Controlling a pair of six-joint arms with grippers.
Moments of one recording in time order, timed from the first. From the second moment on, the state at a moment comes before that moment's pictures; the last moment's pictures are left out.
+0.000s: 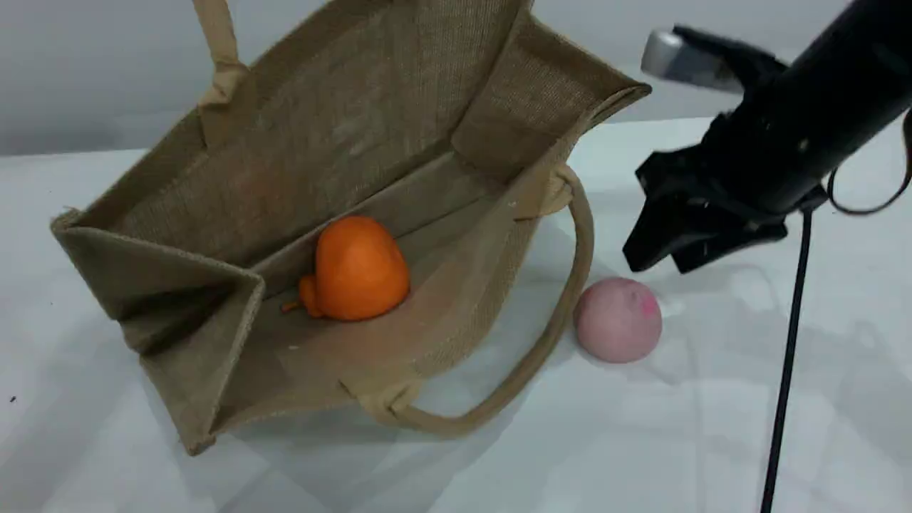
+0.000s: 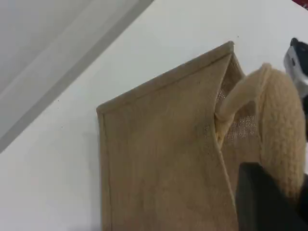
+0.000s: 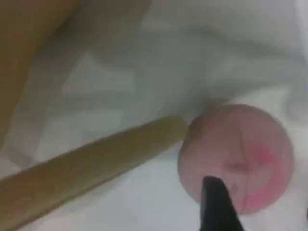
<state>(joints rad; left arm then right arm) -0.15 1.81 -1.93 -0.66 1.22 0.83 0.16 2.00 -1.02 0.96 0.51 -0.85</state>
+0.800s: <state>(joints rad) -0.15 1.81 -1.93 -0.66 1.22 0.82 0.16 2.13 -1.02 1.25 0.53 -1.11</state>
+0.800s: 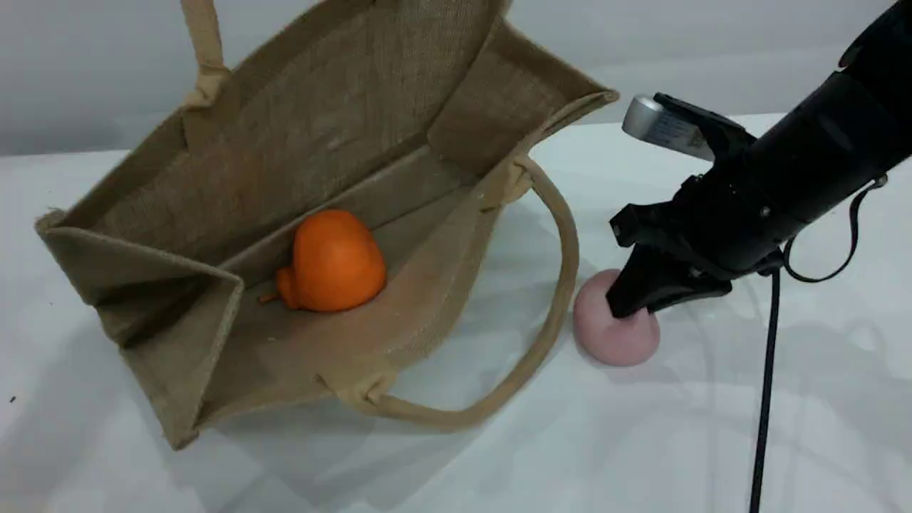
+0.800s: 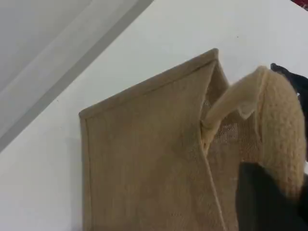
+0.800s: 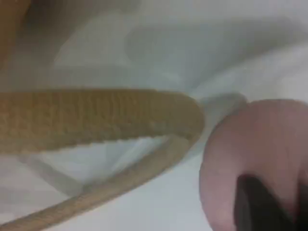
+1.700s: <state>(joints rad) -0.15 1.81 -1.93 -0.74 1.22 0.82 0.28 1.61 -1.02 1.04 0.64 -0.89</state>
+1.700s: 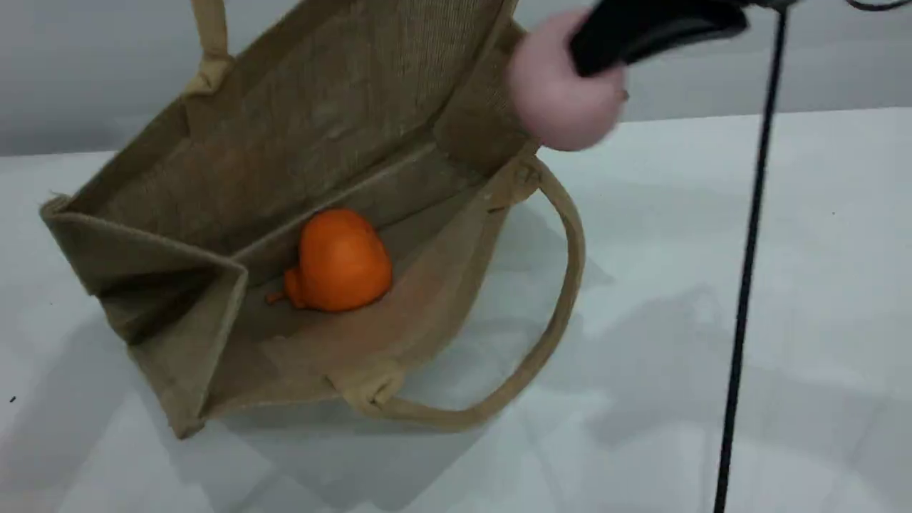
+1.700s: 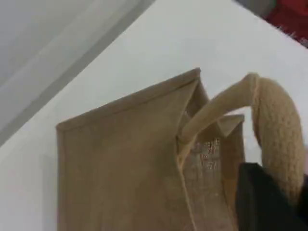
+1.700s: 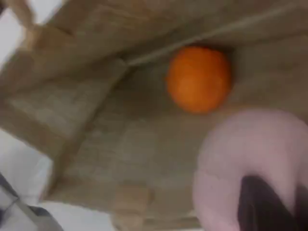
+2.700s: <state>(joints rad) -0.20 1.81 -1.93 -0.73 1.22 0.83 0.52 1.91 -1.02 1.74 0.43 -1.42</state>
